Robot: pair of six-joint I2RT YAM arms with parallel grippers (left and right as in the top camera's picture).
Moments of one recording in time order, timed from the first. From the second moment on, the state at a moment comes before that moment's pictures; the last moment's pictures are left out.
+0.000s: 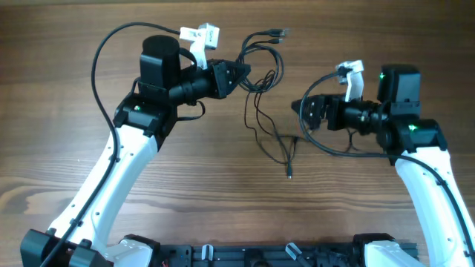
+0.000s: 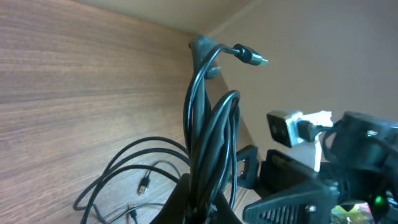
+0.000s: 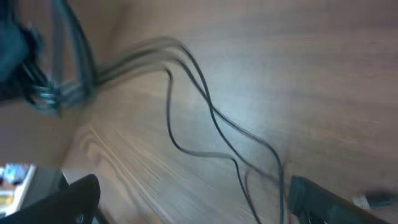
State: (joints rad) left arm -0.32 1.42 1.14 -0.13 0.72 -0.60; right arm 0.04 1.25 0.99 -0.56 -0.76 0.21
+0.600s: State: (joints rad) left arm -0.44 1.42 1.14 -0.23 0.57 -0.70; right arm 0.15 1.31 0.98 -0.28 -0.62 0.29
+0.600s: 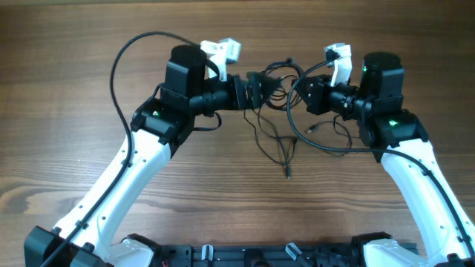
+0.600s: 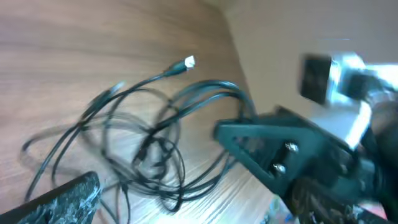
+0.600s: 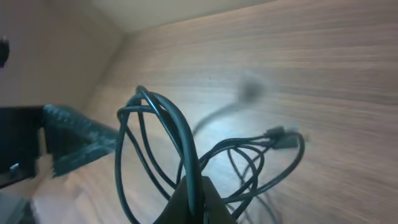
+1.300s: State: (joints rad) left arm -0.57 1.70 1.14 -0.20 0.11 -0.85; right arm 0.13 1.31 0.98 -0.34 -0.99 0.26
